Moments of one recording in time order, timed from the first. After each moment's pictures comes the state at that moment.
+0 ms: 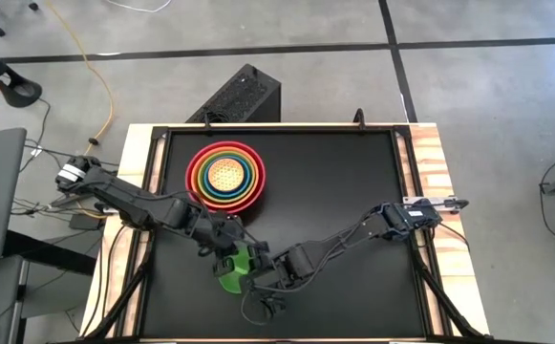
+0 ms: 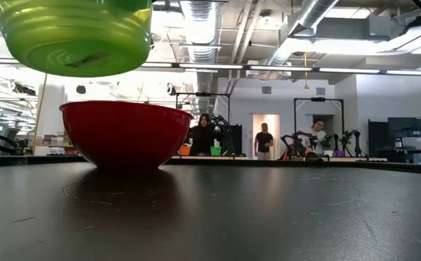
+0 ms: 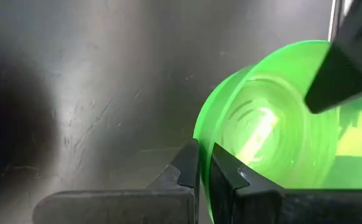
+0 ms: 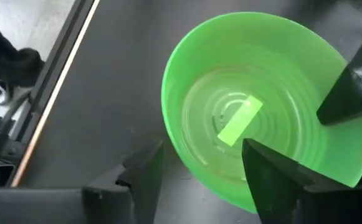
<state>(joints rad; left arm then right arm) -0.34 1.39 1.05 -0.57 0.01 -0.63 0.44 2.31 2.34 -1.00 0.22 0.05</state>
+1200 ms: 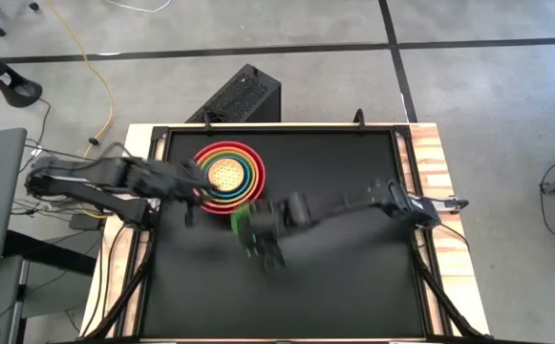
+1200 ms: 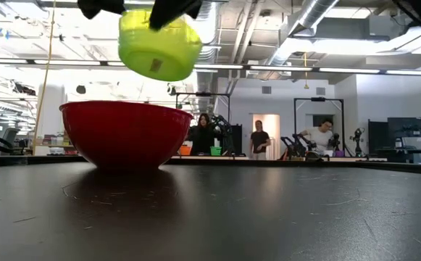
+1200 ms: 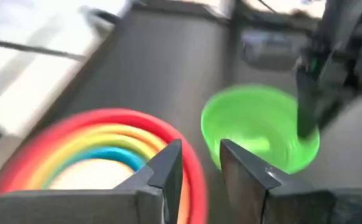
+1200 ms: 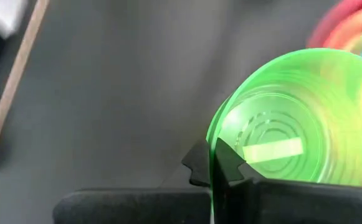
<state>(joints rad) -0.12 0.90 1.05 -0.68 -0.28 -0.20 0.22 2.19 2.33 -1.12 0.05 -0.04</state>
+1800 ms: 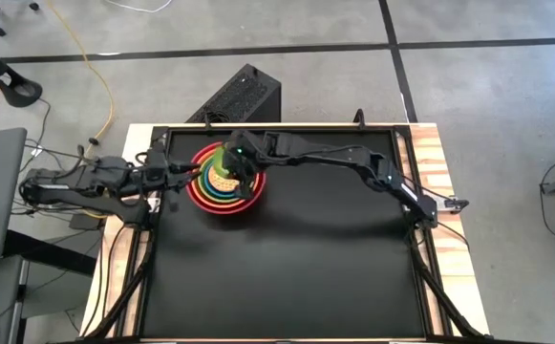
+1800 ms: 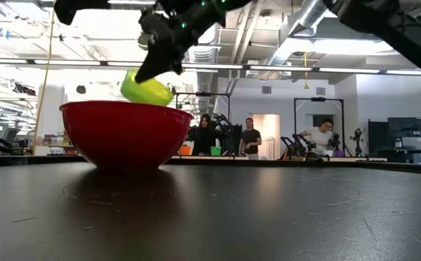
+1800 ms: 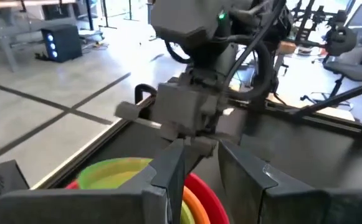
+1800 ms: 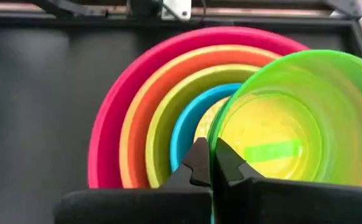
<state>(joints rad) -0.11 0.51 0.75 -0.36 -0.48 -0.14 -0.18 2.29 2.33 -0.76 -0.16 -0.14</state>
